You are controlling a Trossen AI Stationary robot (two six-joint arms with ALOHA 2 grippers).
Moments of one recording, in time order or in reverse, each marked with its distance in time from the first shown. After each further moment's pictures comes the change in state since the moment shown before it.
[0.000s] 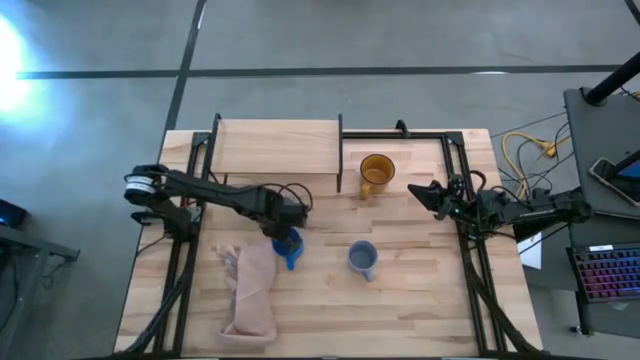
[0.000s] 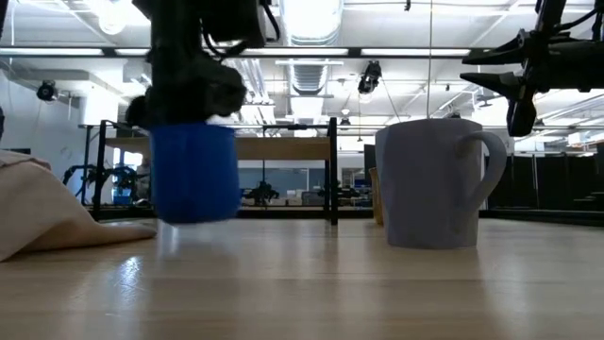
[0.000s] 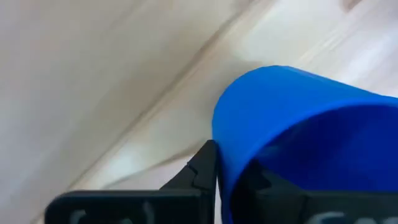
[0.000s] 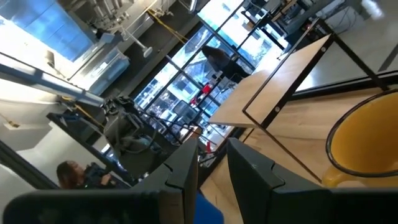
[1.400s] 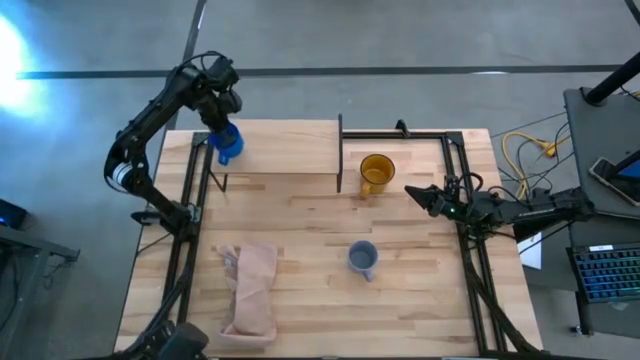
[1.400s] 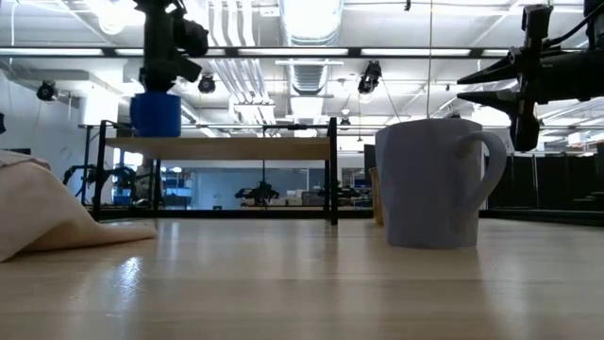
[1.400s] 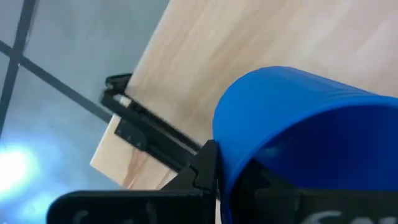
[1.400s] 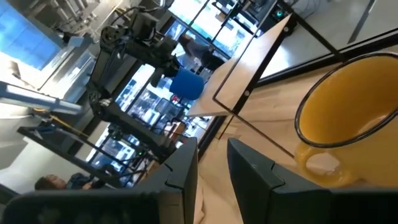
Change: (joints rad) left arm 1.035 -0.082 0.478 -0.507 -0.153 1.291; right arm 0.000 0.066 0.000 -0.051 0.066 0.143
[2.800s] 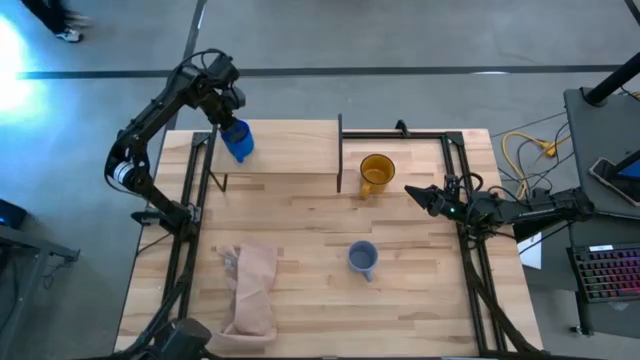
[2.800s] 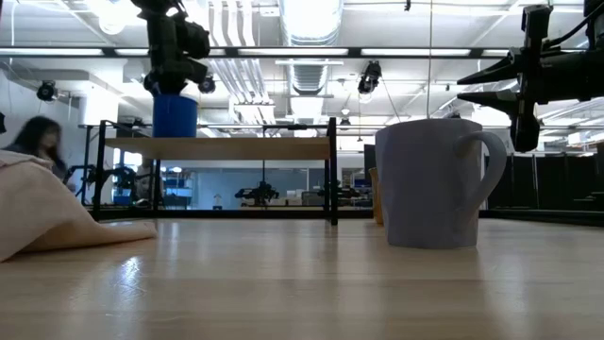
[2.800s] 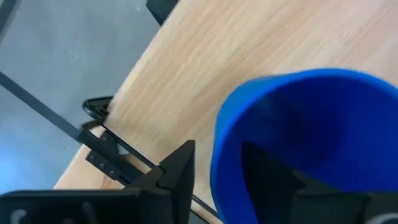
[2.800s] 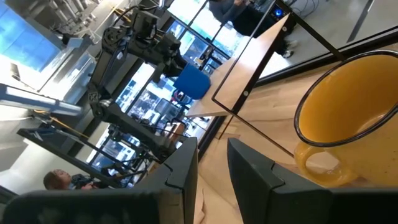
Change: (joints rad) left arm 0.013 0.008 -0.004 0.077 0.106 -0.076; right arm 0.000 0.000 0.000 -0.003 0.001 0.006
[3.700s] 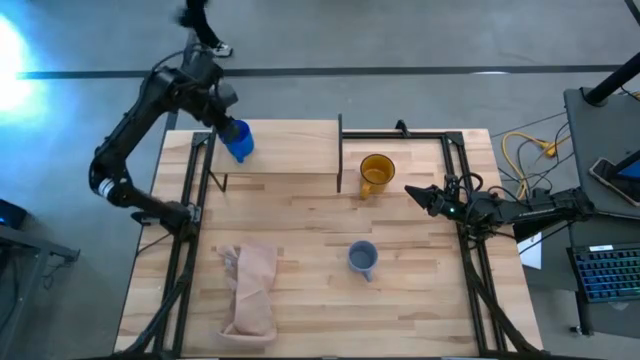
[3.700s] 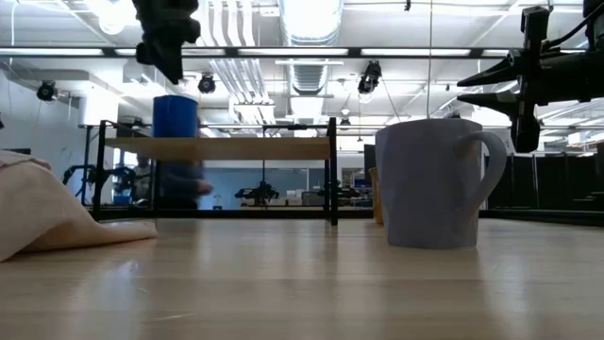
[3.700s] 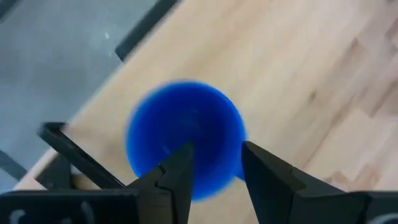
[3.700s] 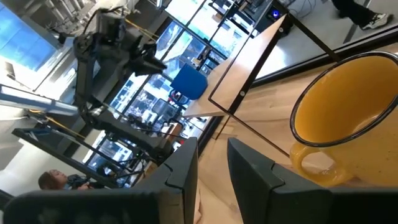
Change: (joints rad) left arm -0.093 -0.166 0.051 -0.052 0.167 -0.163; right arm 0.000 0.000 0.000 -0.009 0.009 -0.003
